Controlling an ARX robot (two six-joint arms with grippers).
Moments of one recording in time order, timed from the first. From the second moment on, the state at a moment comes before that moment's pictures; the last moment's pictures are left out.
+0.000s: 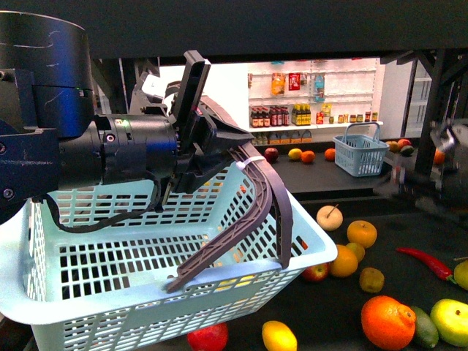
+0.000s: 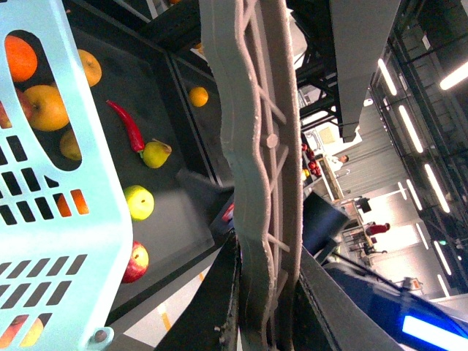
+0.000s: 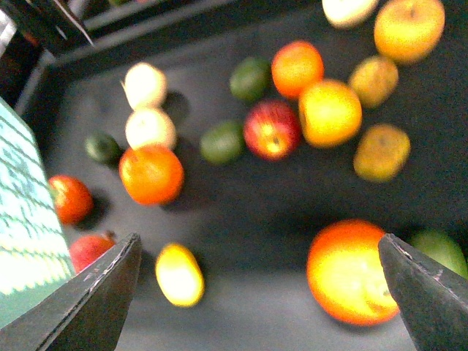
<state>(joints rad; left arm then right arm) -0.30 1.90 1.16 0.68 0.70 -0.93 -0.17 2.20 1.27 0.43 -0.39 0.15</state>
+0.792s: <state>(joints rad) -0.30 1.90 1.16 0.68 0.69 -0.93 0.12 2.55 1.25 0.59 -0.48 -0.40</state>
